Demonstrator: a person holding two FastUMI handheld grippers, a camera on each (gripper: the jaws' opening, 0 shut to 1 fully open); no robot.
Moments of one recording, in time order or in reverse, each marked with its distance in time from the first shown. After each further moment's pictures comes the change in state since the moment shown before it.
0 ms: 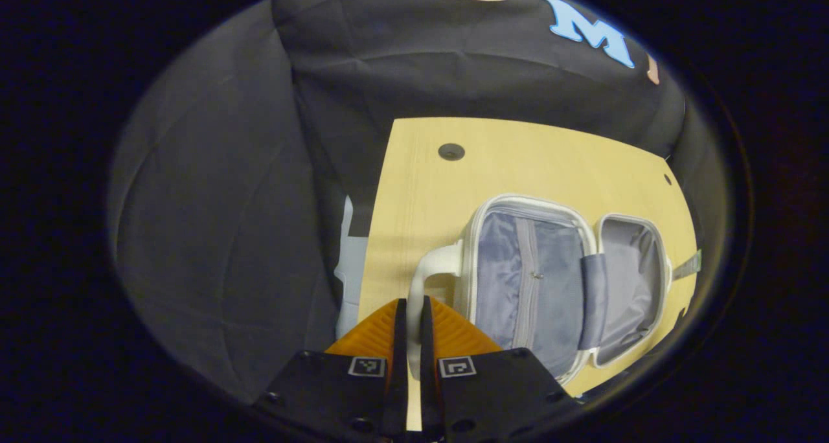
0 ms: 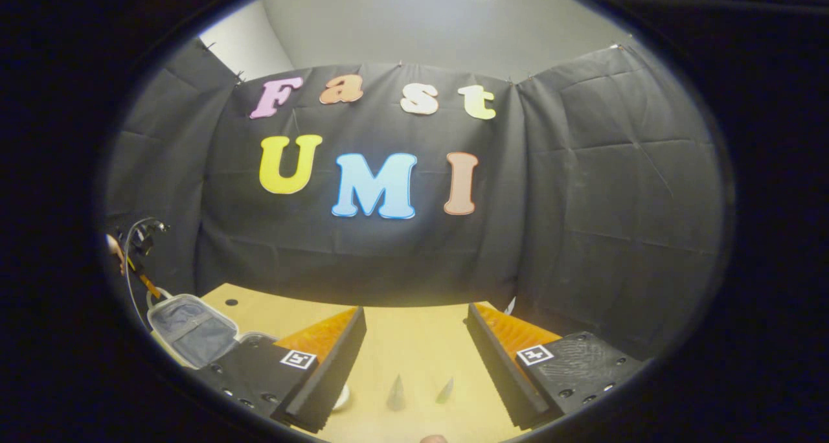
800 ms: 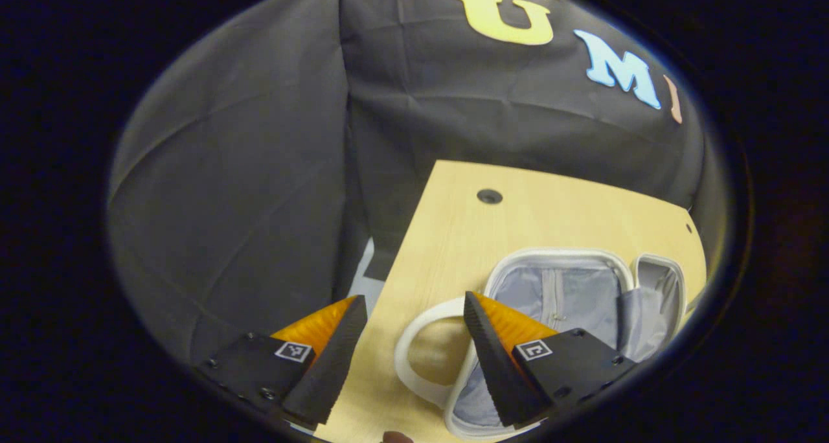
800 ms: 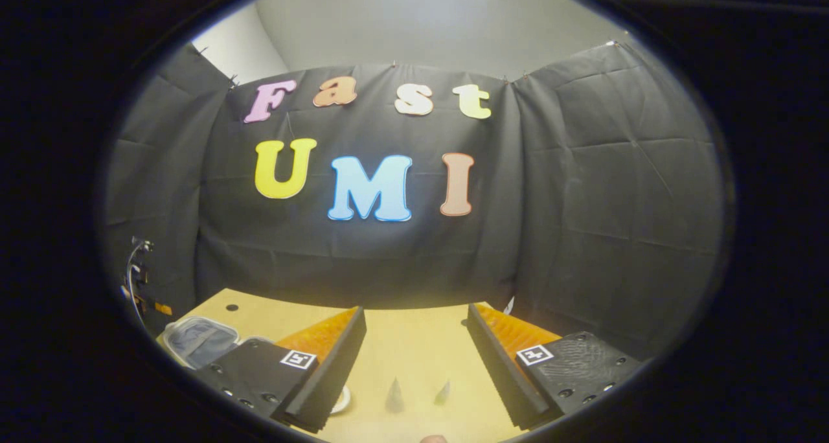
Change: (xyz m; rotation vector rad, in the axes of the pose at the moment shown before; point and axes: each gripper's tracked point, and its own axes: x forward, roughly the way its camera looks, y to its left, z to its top) left arm -0.001 0.016 0.021 -0.139 -0.391 0.149; right arm 0.007 -0.019 0.009 0.031 0.000 0.010
